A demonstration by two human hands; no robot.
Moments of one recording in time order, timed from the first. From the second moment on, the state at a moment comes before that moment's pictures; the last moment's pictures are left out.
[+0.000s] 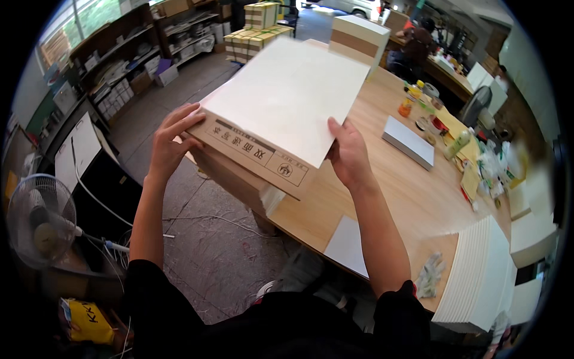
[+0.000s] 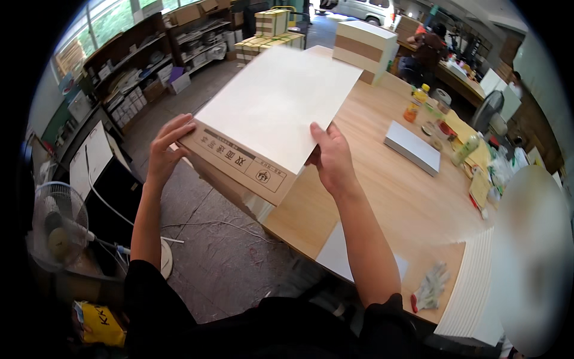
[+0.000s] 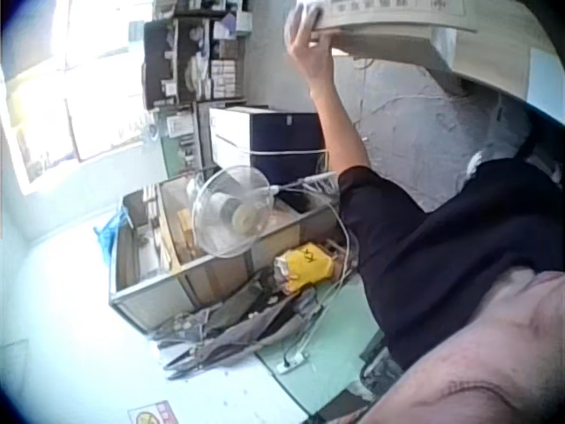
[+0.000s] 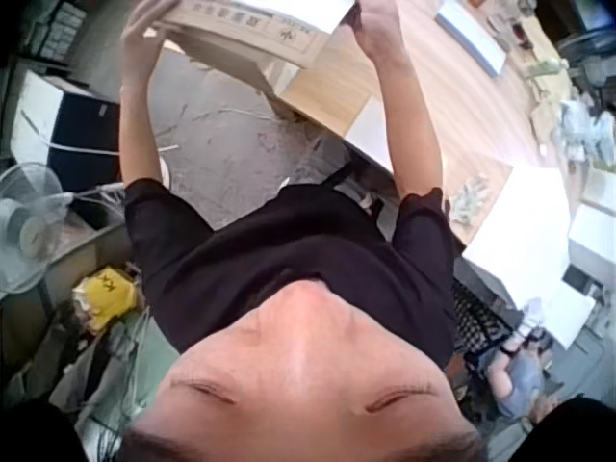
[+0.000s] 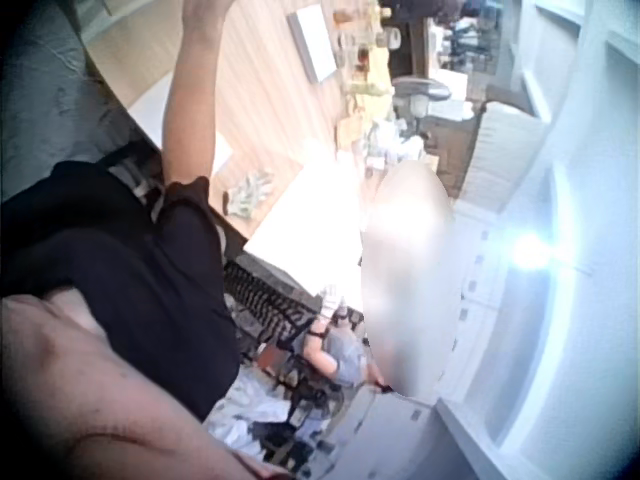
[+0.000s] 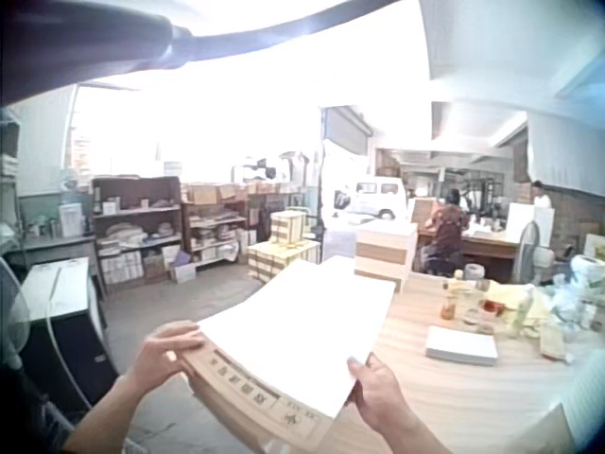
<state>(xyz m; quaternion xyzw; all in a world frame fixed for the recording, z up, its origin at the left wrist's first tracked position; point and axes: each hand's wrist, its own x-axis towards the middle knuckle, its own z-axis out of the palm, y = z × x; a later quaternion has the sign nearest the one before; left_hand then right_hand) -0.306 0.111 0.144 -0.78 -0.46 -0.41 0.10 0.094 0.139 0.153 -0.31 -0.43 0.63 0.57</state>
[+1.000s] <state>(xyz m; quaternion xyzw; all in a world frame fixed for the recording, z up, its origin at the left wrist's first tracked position) 0.126 0.044 0.193 -0.79 0.03 -0.44 -0.42 0.248 -0.190 0.073 -0.55 -0.38 0.43 0.61</state>
